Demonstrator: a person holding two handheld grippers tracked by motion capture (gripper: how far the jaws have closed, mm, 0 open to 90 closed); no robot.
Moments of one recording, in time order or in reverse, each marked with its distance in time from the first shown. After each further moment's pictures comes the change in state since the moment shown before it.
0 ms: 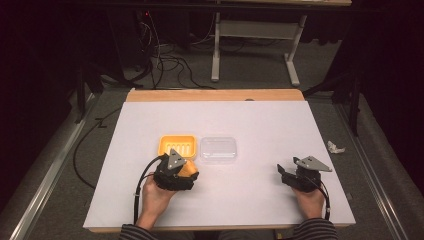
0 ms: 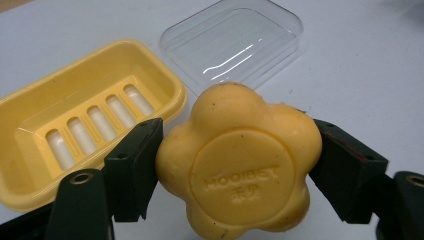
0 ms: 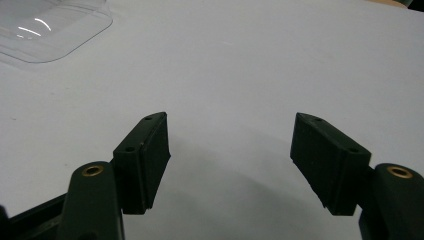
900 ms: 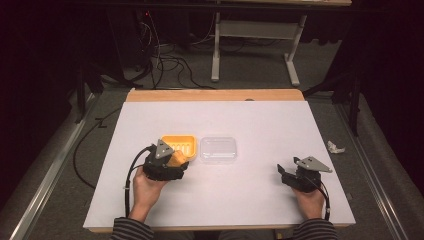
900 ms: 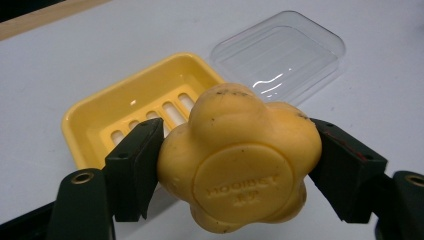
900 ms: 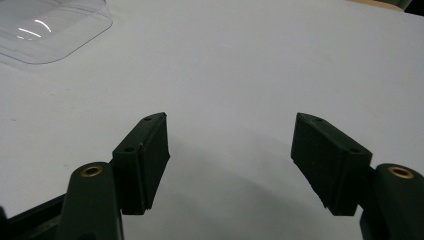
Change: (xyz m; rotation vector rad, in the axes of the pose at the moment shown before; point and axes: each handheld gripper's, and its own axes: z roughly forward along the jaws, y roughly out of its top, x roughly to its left) left arm 0.032 0.008 -0.014 -0.024 0.053 -0.057; right arm 0.001 0.000 -0.001 -0.008 -0.005 -0.003
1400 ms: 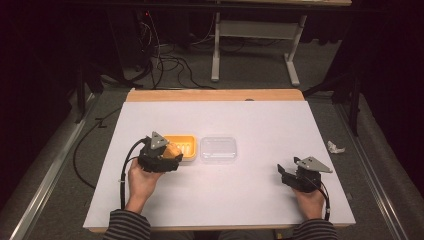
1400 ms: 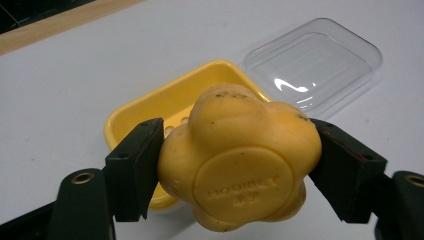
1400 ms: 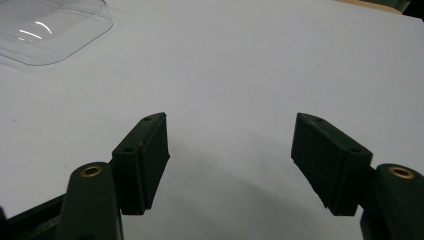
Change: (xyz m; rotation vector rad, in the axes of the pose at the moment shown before) left arm 0.023 0.011 0.001 0.021 0.047 -0.022; right arm 0.000 0.000 -0.001 -0.008 -0.003 -0.005
